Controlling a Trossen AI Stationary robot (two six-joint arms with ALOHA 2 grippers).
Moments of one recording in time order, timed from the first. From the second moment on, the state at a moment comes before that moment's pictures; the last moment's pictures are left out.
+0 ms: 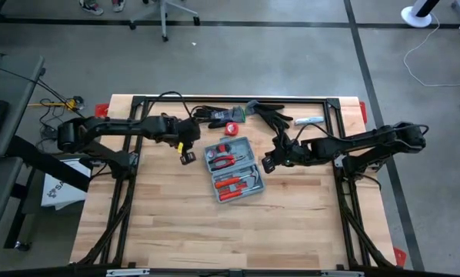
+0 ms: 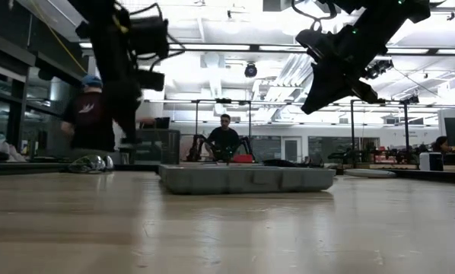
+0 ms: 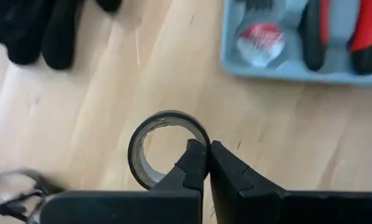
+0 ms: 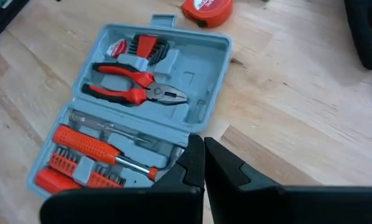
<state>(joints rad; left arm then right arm) 0.31 1.39 0.86 -0.72 -0.14 -0.04 0.06 1.32 0.82 -0.41 0.38 0.92</state>
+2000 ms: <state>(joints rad) 0.02 1.55 0.84 -0.18 -0.05 -0.36 0.06 1.37 0.82 -0.38 0.38 0.88</state>
